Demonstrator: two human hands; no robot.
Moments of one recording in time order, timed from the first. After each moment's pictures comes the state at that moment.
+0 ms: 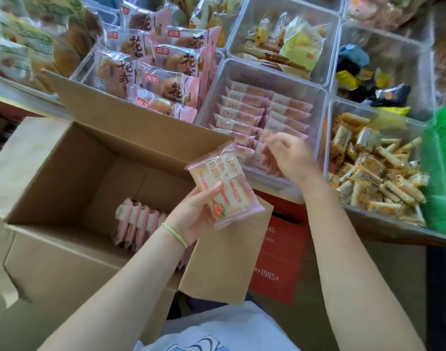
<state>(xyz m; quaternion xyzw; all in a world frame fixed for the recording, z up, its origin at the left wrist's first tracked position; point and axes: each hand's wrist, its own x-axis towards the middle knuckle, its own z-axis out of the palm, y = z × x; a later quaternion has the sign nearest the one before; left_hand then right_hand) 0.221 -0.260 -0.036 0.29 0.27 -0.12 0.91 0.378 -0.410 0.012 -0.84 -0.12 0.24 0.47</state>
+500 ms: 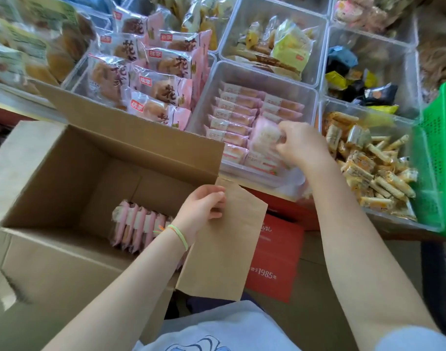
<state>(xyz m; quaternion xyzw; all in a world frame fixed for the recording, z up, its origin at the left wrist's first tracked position) 0.227 -0.278 -0.048 0.54 0.37 -0.11 0.75 0.425 -0.426 0.009 -0.97 -0.20 0.12 0.04</state>
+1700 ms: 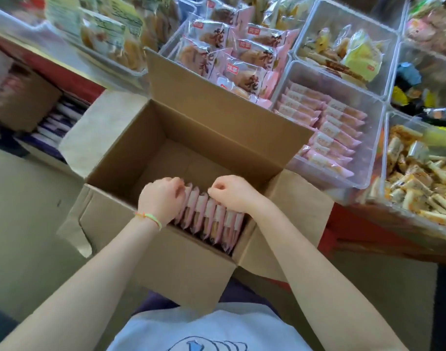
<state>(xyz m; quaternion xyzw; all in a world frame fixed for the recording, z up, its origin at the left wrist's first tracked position) 0.098 -0.099 -0.085 0.93 0.29 -0.06 0.20 0.224 -0.246 -0.040 -0.84 -0.25 0.44 0.21</state>
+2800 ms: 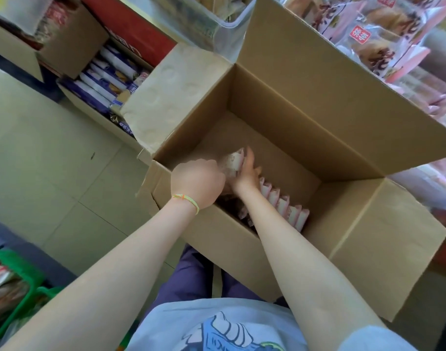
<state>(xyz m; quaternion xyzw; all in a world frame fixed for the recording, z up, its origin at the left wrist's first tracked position) 0.057 -0.014 -0.132 0.94 0.32 -0.08 0.13 0.155 -0.099 -0.182 -0.87 -0.01 0.41 0.26</state>
